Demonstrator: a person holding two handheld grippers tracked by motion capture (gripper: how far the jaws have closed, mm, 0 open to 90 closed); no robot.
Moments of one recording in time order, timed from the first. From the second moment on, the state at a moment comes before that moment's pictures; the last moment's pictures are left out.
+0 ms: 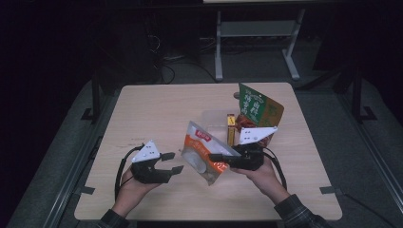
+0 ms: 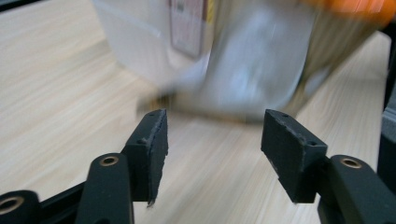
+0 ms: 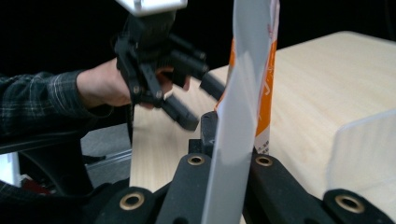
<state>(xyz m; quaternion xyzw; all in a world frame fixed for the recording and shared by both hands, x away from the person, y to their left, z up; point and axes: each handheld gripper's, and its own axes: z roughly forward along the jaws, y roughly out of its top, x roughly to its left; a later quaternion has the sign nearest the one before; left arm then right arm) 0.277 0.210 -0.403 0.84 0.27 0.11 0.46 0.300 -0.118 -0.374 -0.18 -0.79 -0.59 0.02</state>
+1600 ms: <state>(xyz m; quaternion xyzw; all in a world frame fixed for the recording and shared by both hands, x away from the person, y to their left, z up) 0.294 0.208 -0.427 0.85 0.30 0.09 0.43 0.376 -0.145 -0.349 -0.31 -0.75 -0.57 -0.11</state>
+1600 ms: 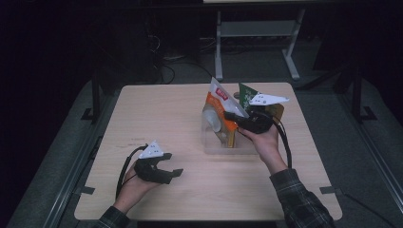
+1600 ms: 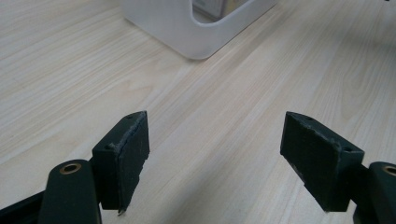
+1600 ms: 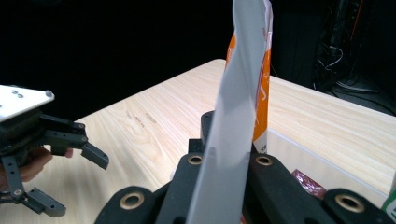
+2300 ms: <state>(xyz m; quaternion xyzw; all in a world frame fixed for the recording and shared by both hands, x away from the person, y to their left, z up) 0.295 0.207 -0.428 0.85 0.29 0.09 0.42 0.369 -0.144 -0.345 -0.33 -0.76 -0.54 -0.14</state>
